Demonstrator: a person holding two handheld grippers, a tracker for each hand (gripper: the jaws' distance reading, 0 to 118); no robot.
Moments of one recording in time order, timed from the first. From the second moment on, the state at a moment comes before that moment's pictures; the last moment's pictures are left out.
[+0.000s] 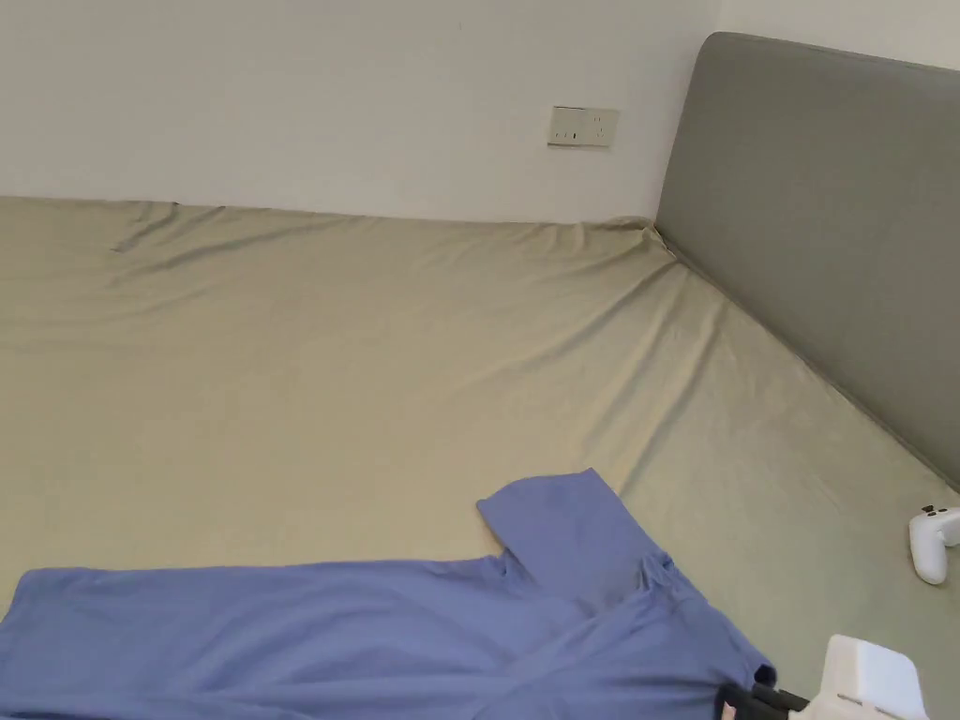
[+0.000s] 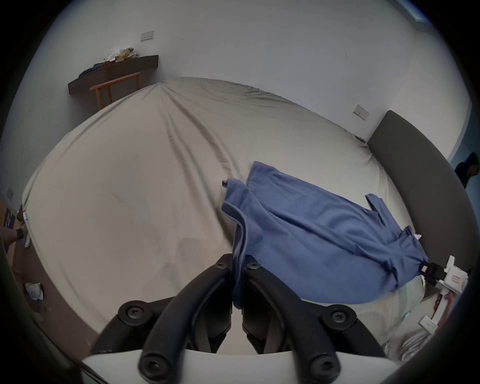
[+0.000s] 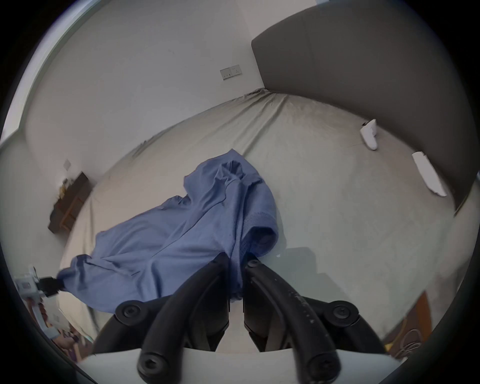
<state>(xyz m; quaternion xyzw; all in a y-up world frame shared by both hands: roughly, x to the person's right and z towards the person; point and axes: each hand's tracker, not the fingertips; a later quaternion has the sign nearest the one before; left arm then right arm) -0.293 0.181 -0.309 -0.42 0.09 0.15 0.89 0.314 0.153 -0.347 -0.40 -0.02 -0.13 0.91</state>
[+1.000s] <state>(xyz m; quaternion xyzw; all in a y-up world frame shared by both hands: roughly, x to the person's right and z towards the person) -0.292 0.176 -0.343 -0.37 0.07 0.13 0.92 0.267 0.173 -0.292 -0.37 0.06 -0.10 0.92</state>
